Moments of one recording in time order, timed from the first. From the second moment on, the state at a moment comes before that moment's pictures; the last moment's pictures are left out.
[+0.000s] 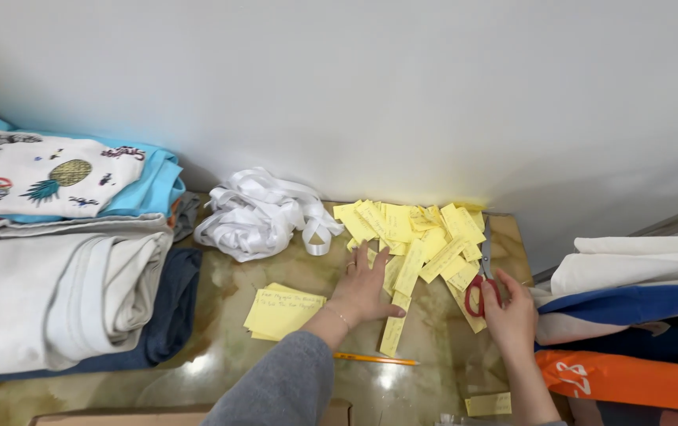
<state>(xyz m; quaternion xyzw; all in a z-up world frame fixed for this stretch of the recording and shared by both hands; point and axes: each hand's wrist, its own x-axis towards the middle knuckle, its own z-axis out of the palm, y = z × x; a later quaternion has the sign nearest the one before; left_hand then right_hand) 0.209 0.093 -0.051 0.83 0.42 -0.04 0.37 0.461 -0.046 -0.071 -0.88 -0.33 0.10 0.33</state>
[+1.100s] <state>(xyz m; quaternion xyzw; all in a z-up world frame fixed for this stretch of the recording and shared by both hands) 0.238 0.046 0.029 0.84 0.40 -0.23 0.29 0.482 -0.076 -0.053 -0.79 -0.29 0.32 0.44</state>
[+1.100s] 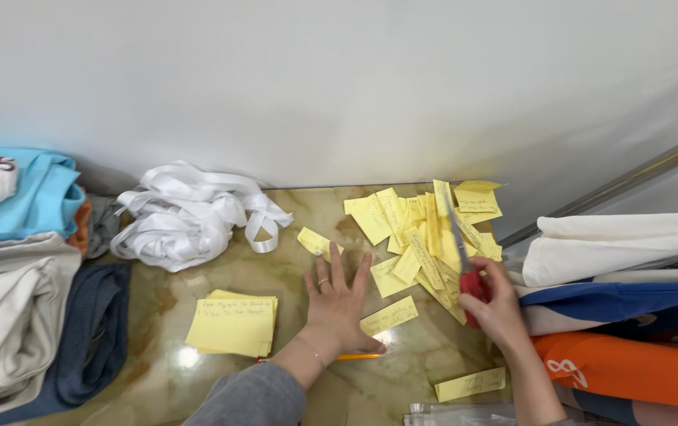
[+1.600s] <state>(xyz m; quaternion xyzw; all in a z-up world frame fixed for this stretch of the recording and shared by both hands) 0.268 0.082 -0.043 0.81 0.46 0.01 0.36 0.541 -0.031 -0.104 -0.77 -0.26 0.14 0.57</state>
